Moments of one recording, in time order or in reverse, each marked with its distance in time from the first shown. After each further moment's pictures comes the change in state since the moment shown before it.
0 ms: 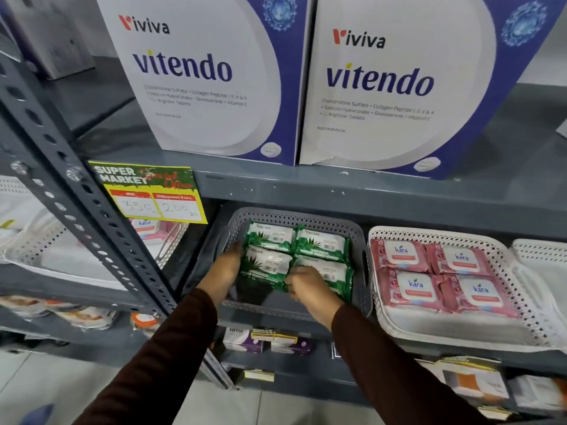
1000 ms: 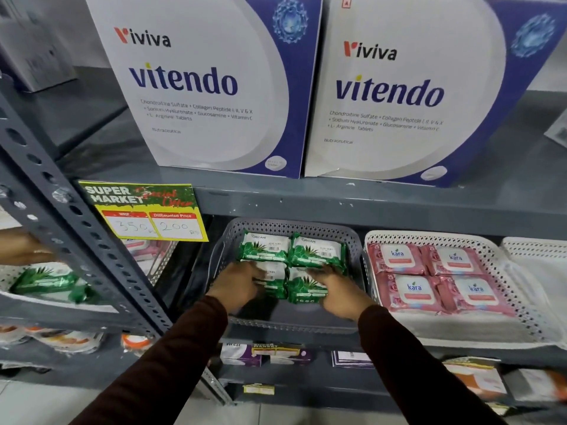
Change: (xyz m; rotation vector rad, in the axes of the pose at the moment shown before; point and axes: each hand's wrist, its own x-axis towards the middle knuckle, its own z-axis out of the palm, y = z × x) left_hand 0.018 -0.011 -0.004 1.036 -0.195 0.560; right_hand 0.026 0.025 -0.067 -0.932 0.014 -0.303
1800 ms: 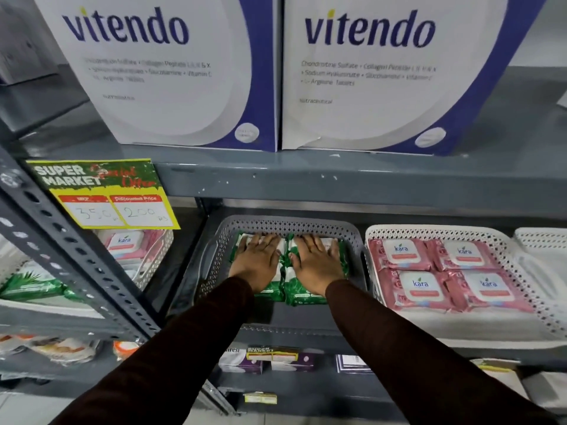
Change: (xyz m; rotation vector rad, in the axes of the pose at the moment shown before) left_hand 0.082 0.000 0.049 0.277 0.203 0.118; right_hand 0.084 -0.003 0.028 -0.238 0.293 -0.043
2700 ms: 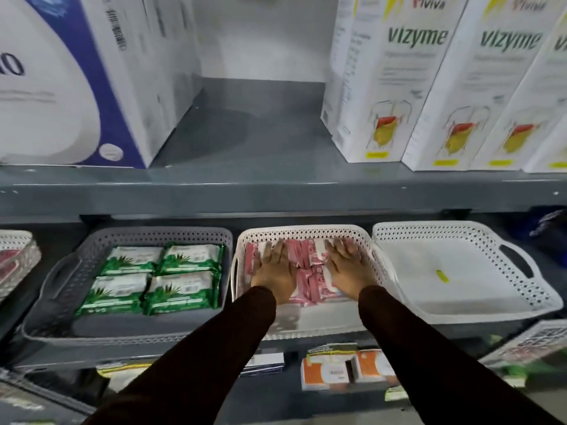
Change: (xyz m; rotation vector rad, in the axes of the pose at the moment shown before) left_hand 0.047 0.316 0.059 -0.117 -0.132 0.036; right_hand -0.121 0.320 -0.098 -0.002 -0.041 0.233
